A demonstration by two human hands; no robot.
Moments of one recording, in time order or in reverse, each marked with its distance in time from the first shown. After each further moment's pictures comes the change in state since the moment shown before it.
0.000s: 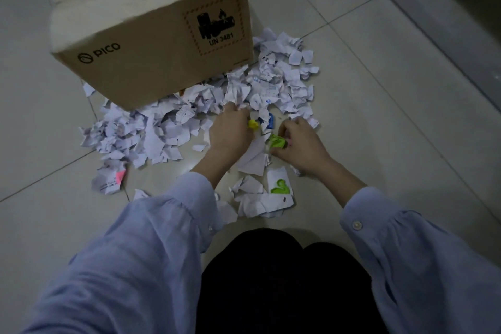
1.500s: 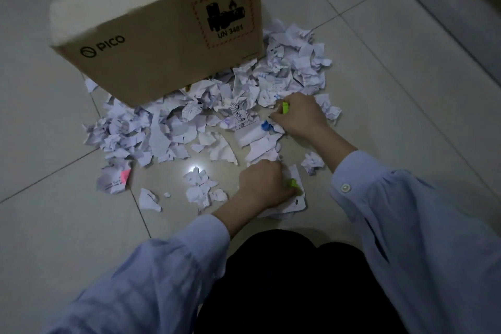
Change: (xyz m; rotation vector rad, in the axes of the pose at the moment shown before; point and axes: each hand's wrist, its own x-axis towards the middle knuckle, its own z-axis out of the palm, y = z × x) left_hand -0.067 0.023 0.035 -0.006 -0.426 0.083; right_hand 0.048 -0.036 -0.012 0.007 0.014 0.166
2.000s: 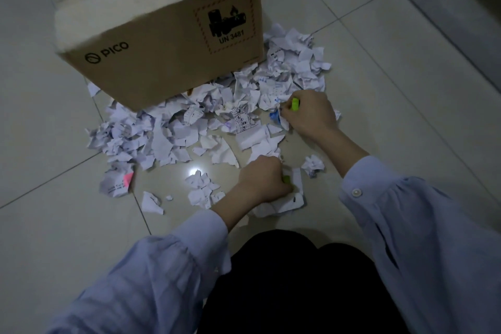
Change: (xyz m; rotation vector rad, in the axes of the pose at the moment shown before) left_hand 0.007 -0.004 -0.013 -0.074 -0.037 0.039; right_hand -0.004 0.005 -0.011 -0.015 0.159 -0.042
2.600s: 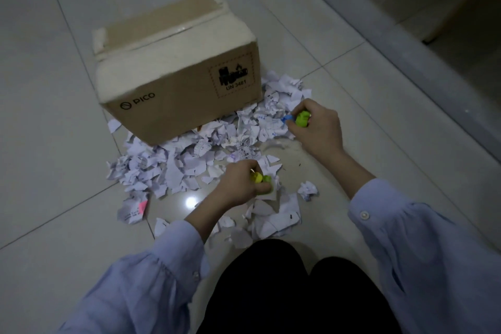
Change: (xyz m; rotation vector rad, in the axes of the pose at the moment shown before) left_hand -0.028 -0.026 -0.071 -0.406 0.080 -0.005; right_hand -0.018 -0.023 -0.052 0.151 0.319 -0.155
